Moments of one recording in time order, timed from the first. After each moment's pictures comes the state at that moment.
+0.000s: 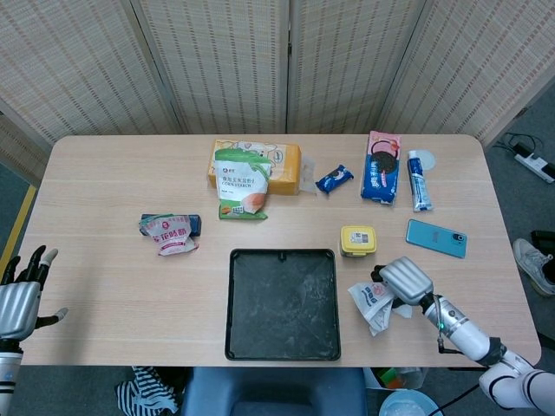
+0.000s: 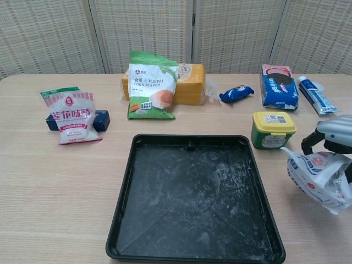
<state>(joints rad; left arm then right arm) -0.16 -1.15 -0.07 -1.56 1.33 1.35 0.18 0.56 -1.42 -0.14 -1.13 -1.65 1.07 0.21</state>
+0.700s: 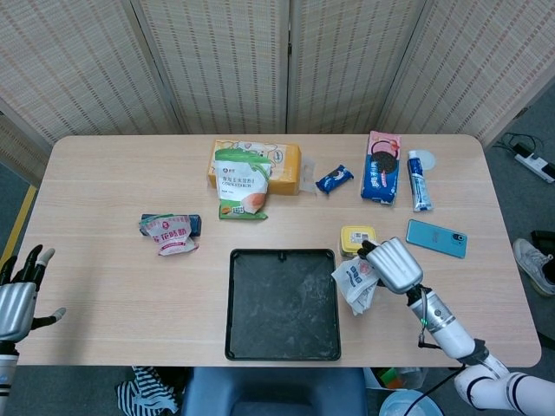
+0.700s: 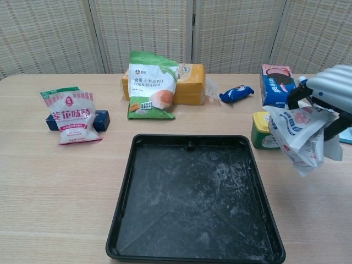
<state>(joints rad) -0.15 -1.13 -0.07 -1.57 1.35 1.37 0.14 0.53 -1.45 0.03 -1.30 -1.61 1.22 -0.21</state>
